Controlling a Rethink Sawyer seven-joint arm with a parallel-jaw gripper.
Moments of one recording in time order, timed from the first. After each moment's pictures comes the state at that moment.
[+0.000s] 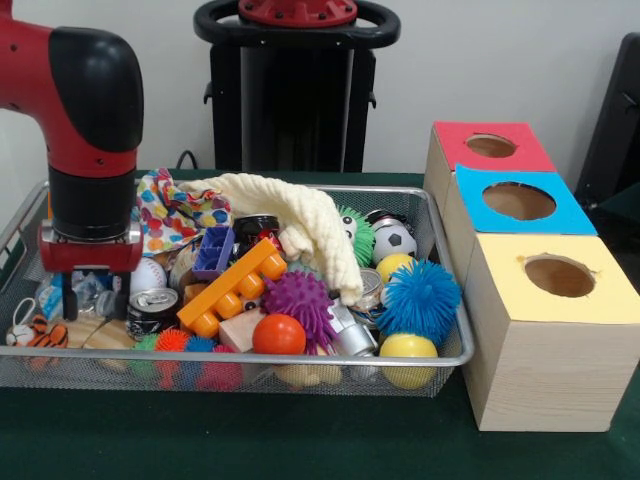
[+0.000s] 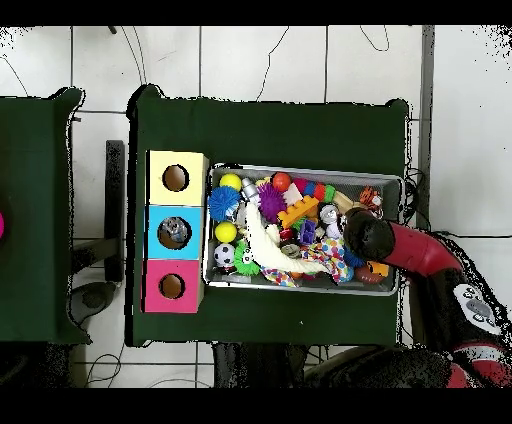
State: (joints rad) arm -0.65 -0.36 0.06 1.46 -0.33 0.31 1.18
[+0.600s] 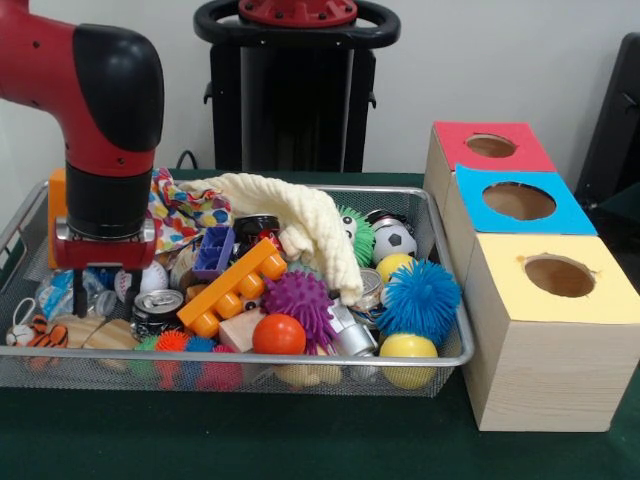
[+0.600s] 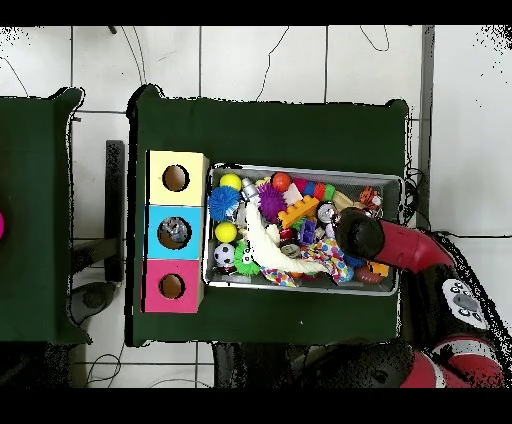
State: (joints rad) arm -0.58 -0.37 0.00 1.46 -0.30 0.31 1.18
